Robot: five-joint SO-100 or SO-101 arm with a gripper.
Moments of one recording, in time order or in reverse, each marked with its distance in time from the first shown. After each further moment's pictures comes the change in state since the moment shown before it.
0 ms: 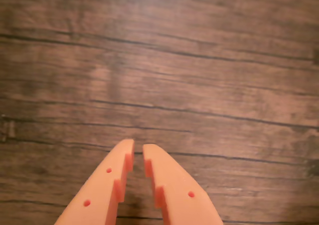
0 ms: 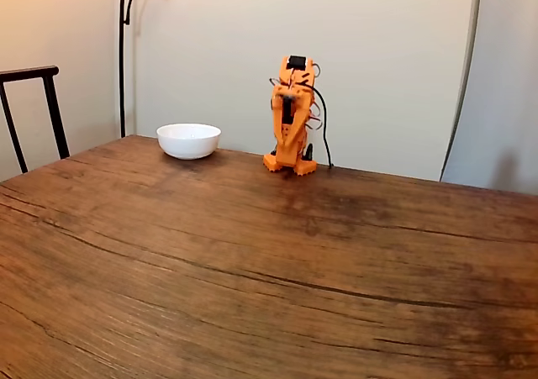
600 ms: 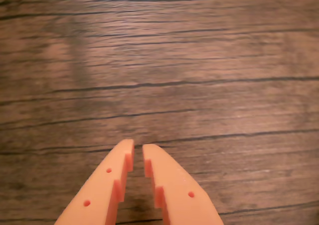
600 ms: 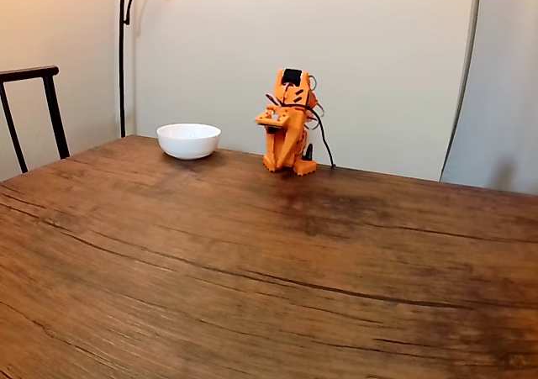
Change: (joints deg) arm 6.5 -0.1 10.7 -1.2 -5.2
